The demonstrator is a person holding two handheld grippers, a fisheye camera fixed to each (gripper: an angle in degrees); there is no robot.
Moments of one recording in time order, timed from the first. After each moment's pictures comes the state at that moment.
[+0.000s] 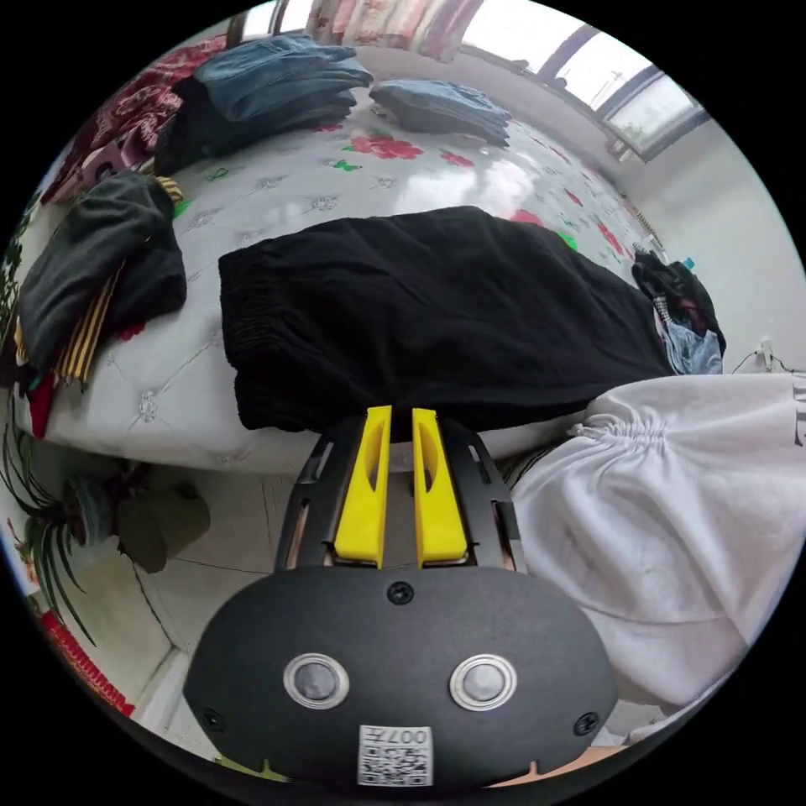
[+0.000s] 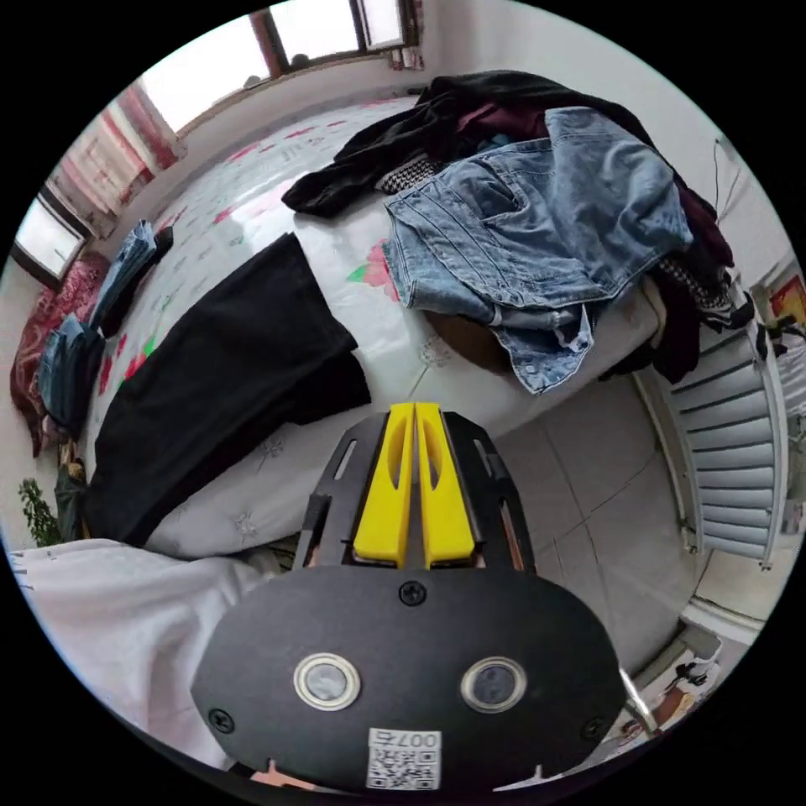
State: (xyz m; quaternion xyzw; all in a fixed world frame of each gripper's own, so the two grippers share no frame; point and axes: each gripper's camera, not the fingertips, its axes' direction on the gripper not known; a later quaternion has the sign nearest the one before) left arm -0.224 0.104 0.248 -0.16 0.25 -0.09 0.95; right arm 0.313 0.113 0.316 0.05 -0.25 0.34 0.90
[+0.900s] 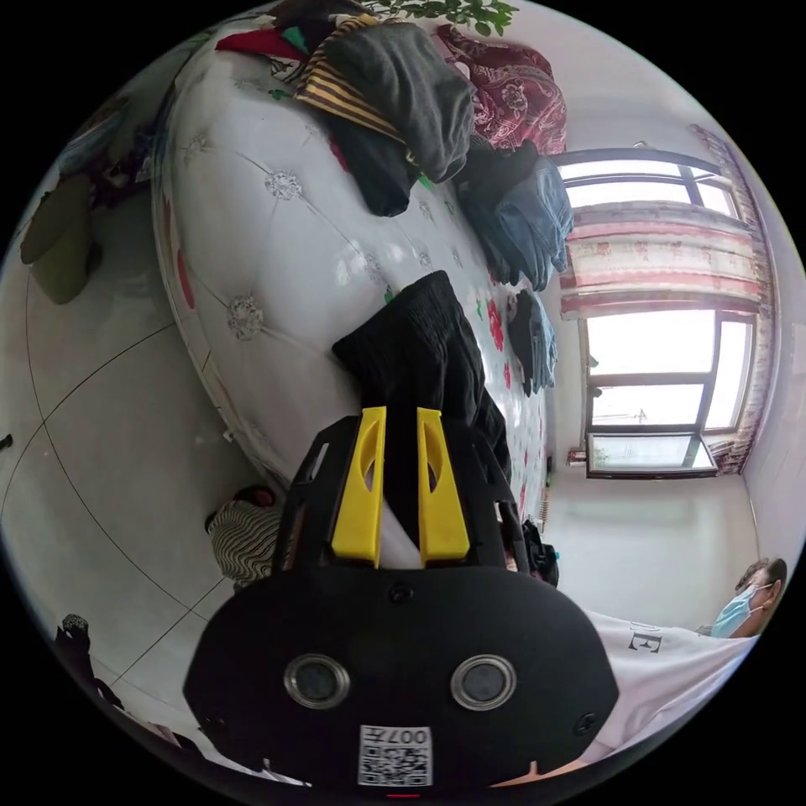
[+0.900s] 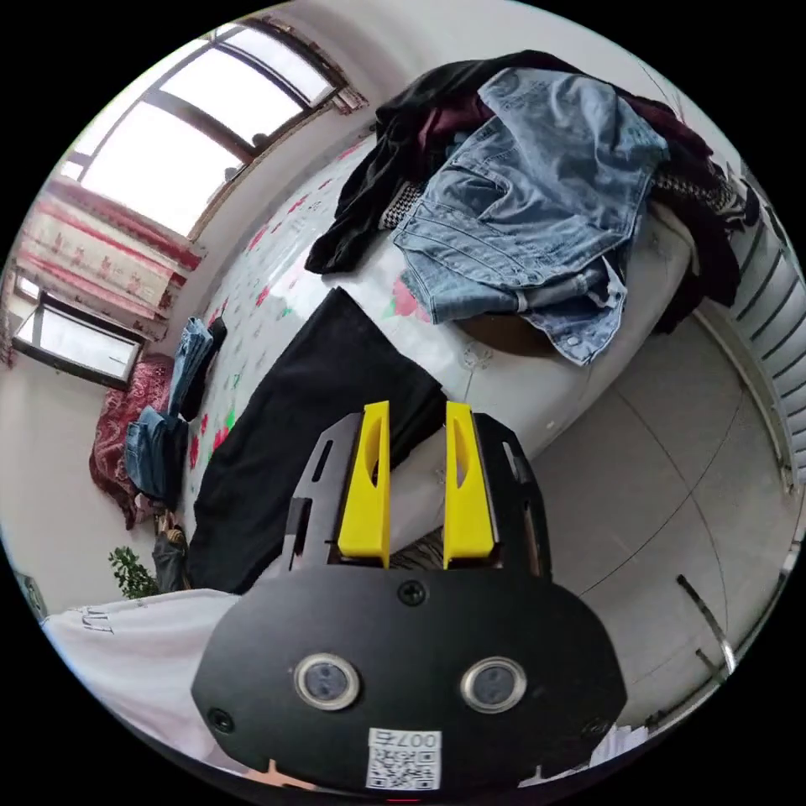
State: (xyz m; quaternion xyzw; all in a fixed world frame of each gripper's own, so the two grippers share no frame) left arm -0.324 0.226 0.306 -0.01 0.35 -0.56 0.75; right arm 0.344 0.136 0.355 0.10 -0.38 0.44 0.81
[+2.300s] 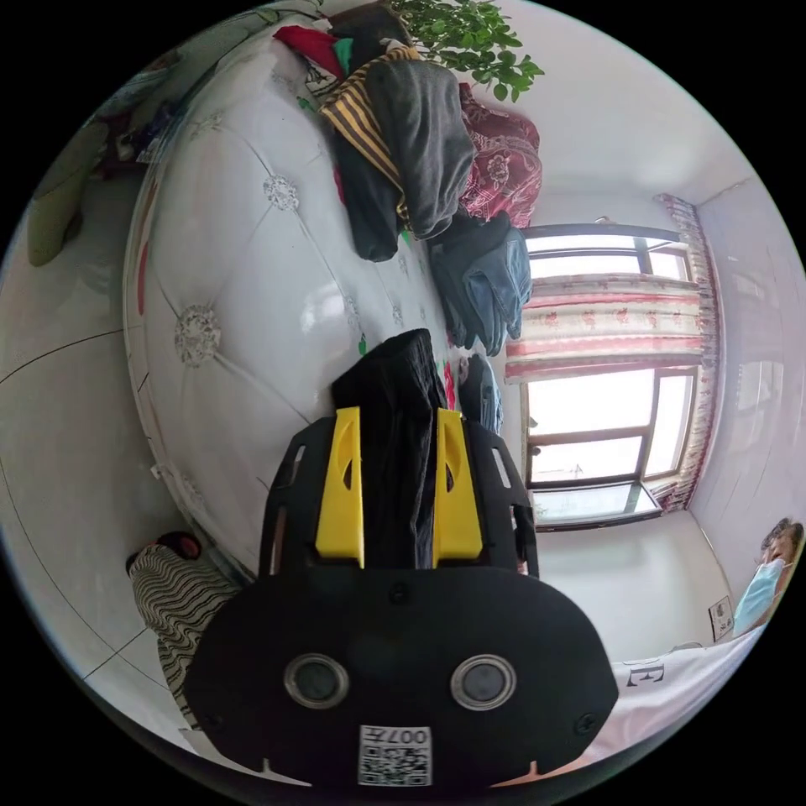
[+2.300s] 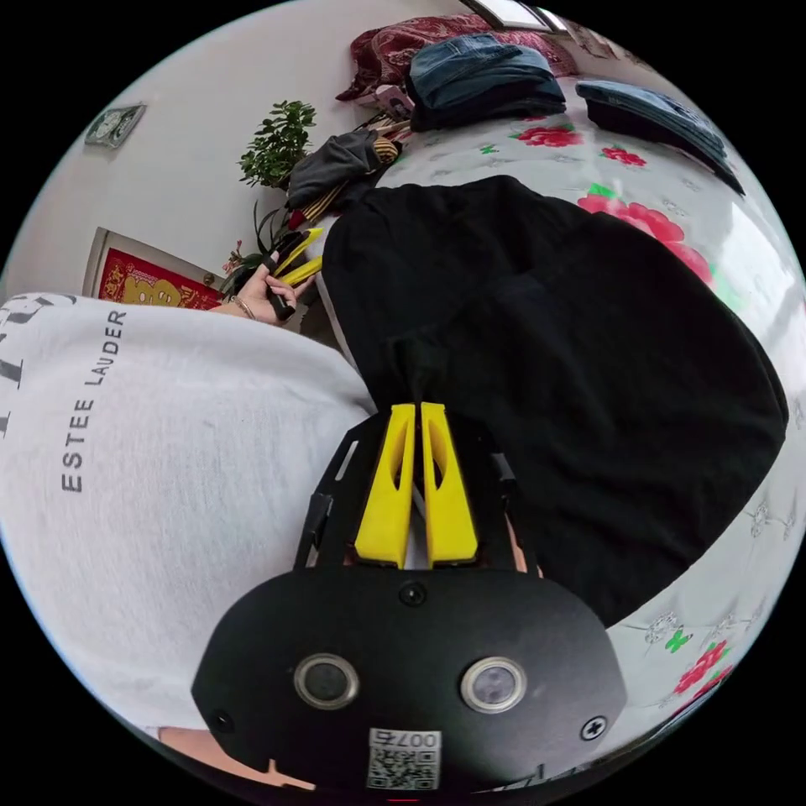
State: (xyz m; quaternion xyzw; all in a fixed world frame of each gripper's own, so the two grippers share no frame) left arm -0.368 0.254 0.374 0.13 0.38 -0.62 0.68; right arm -0.054 -0.090 0.219 0.03 -0.49 -0.33 0.80
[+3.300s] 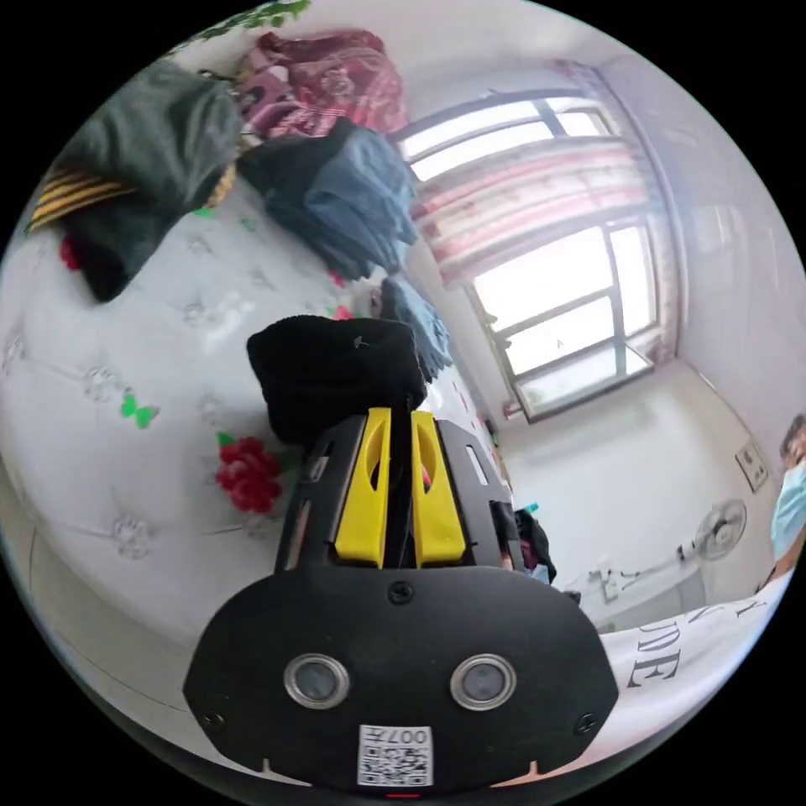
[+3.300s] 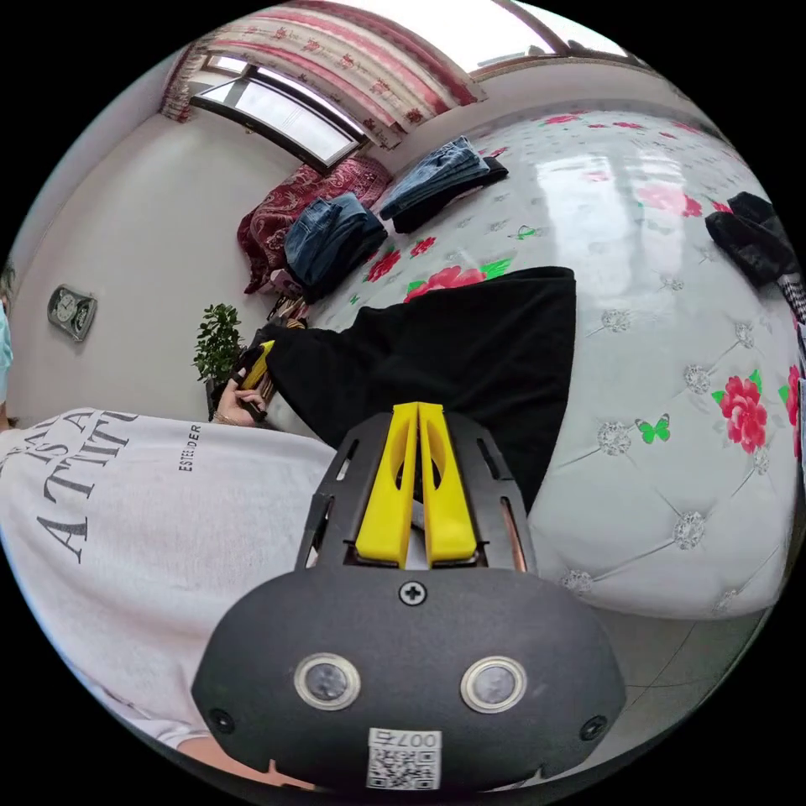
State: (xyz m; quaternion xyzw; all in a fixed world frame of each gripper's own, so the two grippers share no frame) left arm -0.317 0.084 0.351 0.15 0.45 -0.37 0.80; right arm 0.090 -0.020 0.235 0.14 -0.54 0.02 0.83
